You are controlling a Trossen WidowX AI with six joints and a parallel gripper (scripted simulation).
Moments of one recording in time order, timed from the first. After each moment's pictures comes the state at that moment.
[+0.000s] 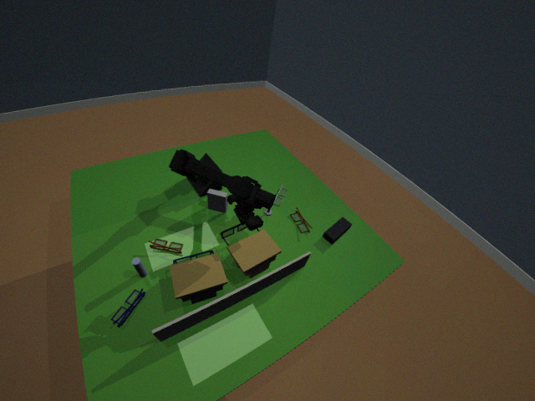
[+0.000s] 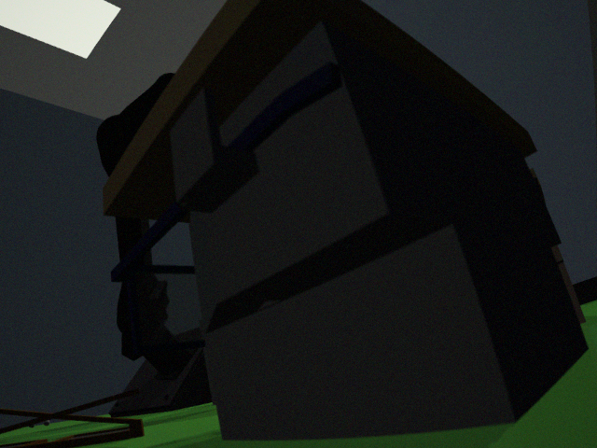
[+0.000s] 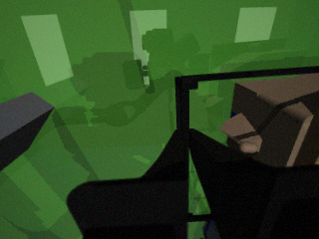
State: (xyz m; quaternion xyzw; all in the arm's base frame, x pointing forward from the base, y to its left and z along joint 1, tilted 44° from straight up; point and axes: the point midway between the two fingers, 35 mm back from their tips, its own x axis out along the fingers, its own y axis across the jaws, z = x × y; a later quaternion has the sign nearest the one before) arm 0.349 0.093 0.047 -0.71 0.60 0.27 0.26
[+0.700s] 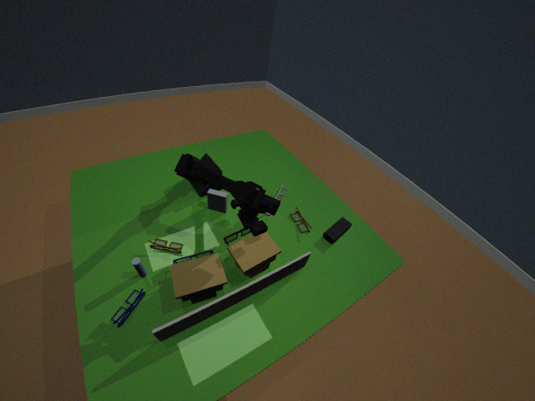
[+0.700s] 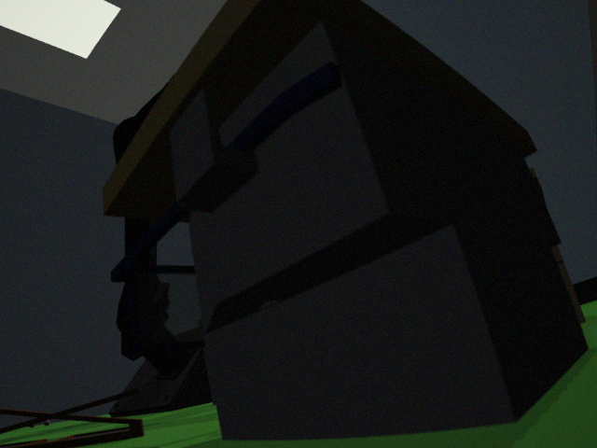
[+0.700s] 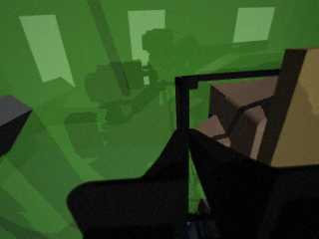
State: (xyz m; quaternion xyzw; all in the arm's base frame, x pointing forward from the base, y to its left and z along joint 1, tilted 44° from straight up) arm 0.378 0.097 0.049 -0.71 0.60 0.27 0.26
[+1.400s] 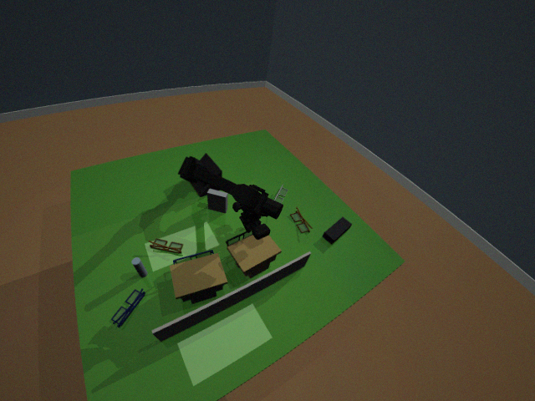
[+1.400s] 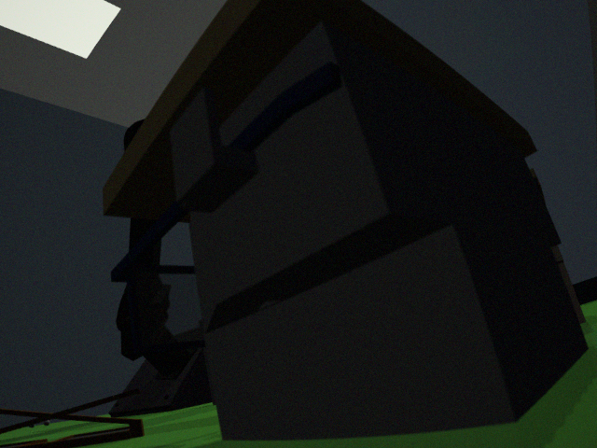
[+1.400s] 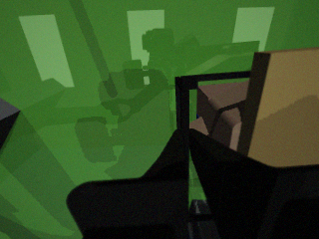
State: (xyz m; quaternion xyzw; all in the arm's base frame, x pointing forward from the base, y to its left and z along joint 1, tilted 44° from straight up) arm 0.394 0.099 0.049 -0.71 0.60 0.27 0.26
